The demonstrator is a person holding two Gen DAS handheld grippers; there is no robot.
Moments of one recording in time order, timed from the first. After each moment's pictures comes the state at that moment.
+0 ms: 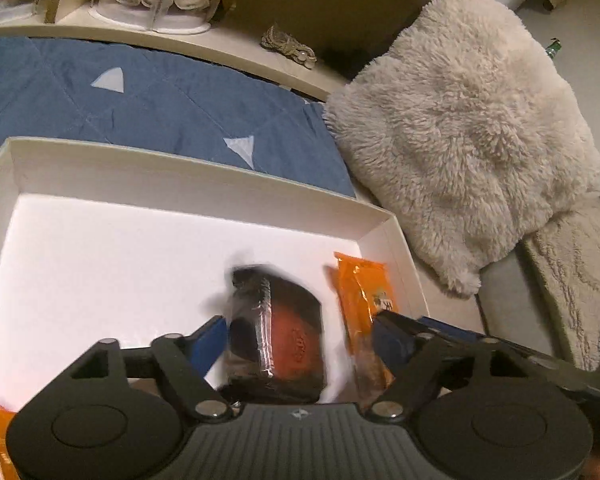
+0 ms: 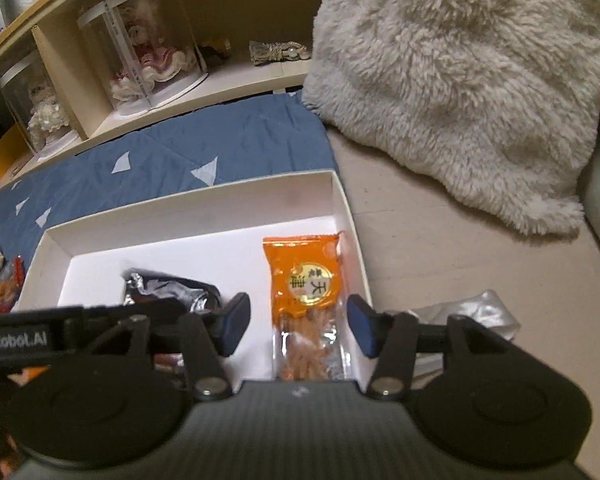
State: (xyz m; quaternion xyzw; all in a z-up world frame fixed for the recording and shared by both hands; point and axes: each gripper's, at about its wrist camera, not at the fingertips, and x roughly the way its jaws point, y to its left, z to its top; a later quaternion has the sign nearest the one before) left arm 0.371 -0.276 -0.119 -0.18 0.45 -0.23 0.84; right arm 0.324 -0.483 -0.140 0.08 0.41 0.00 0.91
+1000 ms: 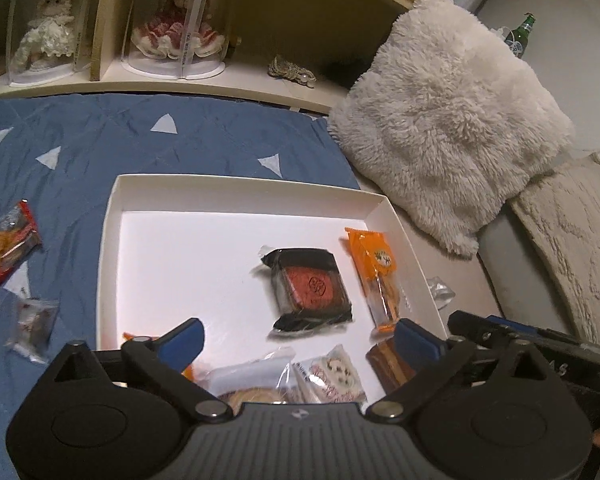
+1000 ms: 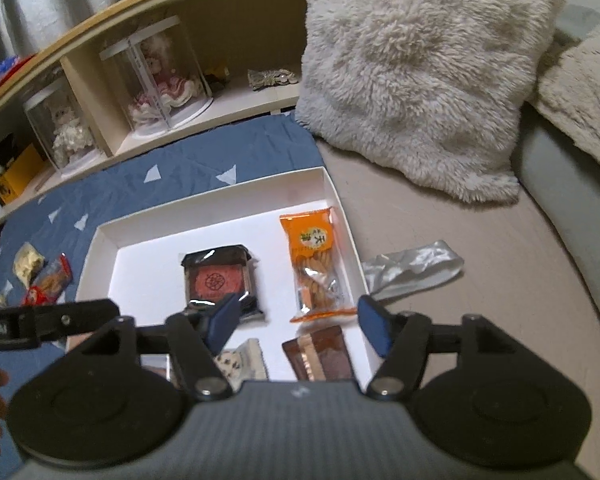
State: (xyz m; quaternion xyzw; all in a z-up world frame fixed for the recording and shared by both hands) left arm 0.293 -0.226 -0.056 -0.10 0.44 -0.21 0.86; right arm 0.215 -0.457 -0.082 0.11 0.38 -0.04 0.92
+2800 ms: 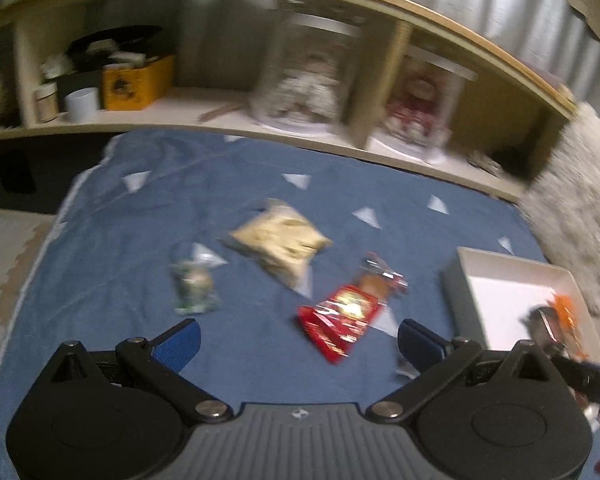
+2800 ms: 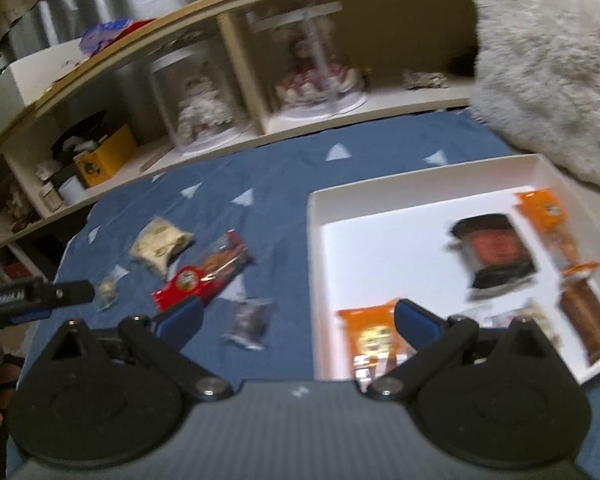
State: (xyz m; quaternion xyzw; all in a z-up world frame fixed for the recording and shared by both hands) left arm 0.276 0.071 -0.055 -0.10 0.38 -0.04 0.92; right arm 0.230 -0.211 -0.104 0.10 0.35 0.05 0.93
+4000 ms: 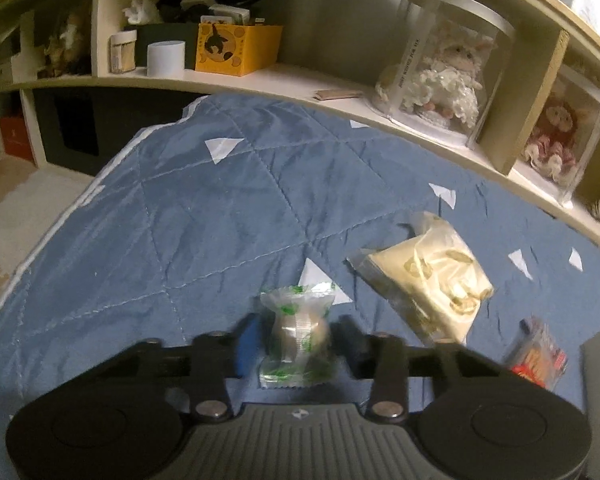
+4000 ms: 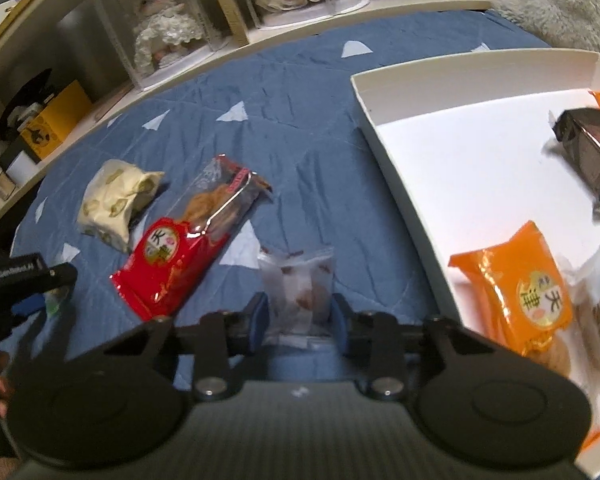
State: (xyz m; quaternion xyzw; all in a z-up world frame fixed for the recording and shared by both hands) left arm 0.356 0.117 -0.140 -0.13 0.37 0.09 0.91; right arm 0.319 -0.146 -0.200 0.14 0.43 0.00 0.89
